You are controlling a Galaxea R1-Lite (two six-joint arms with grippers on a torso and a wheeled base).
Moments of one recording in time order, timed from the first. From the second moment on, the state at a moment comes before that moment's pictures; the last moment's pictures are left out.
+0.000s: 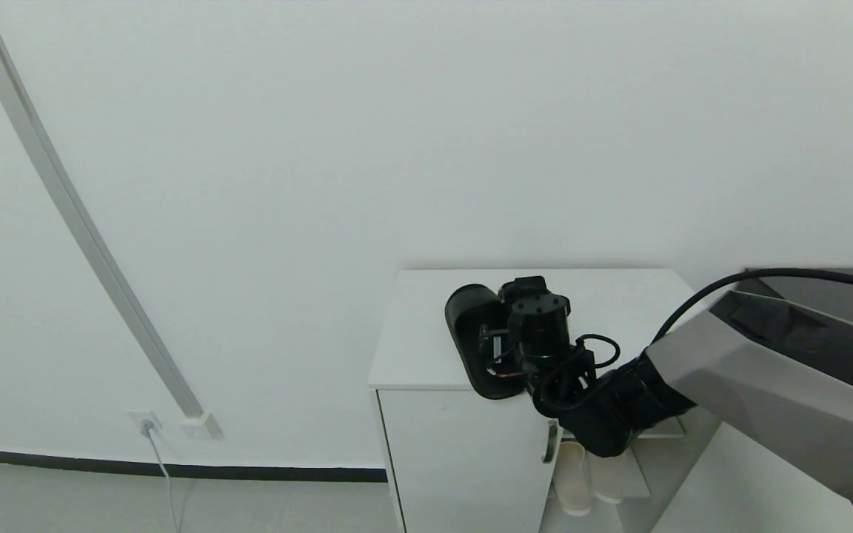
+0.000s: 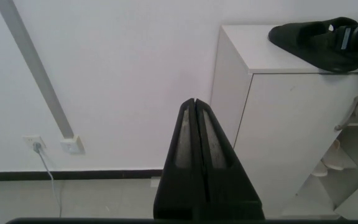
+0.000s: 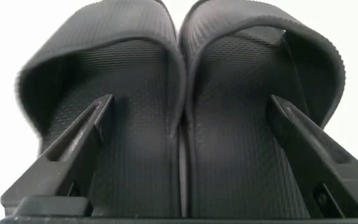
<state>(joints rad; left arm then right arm) 0.00 0.00 0.00 0.00 0.00 0.00 0.69 2.33 -1.27 -0.81 -0.56 0.14</state>
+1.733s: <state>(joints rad) 0.00 0.00 0.00 0.00 0.00 0.00 0.77 1.86 -0.74 -0.90 -0.23 0.04</state>
